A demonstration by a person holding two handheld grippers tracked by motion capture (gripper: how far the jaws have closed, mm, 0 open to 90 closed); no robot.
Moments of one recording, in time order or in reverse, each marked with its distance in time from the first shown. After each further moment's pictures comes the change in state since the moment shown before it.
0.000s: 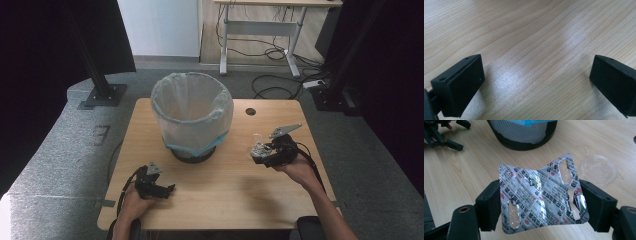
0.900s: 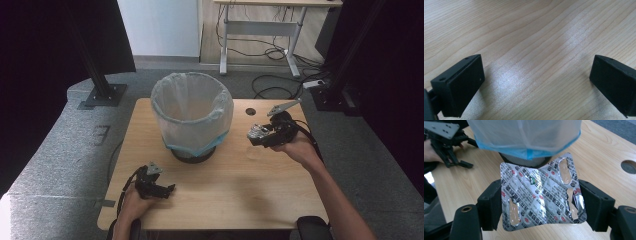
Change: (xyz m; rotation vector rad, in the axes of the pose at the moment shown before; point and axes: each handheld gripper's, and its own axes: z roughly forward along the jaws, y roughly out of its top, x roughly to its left) left arm 0.000 0.000 0.000 -0.001 0.001 -0.002; right arm -0.002 0.067 -0.028 -0.005 0.023 -0.020
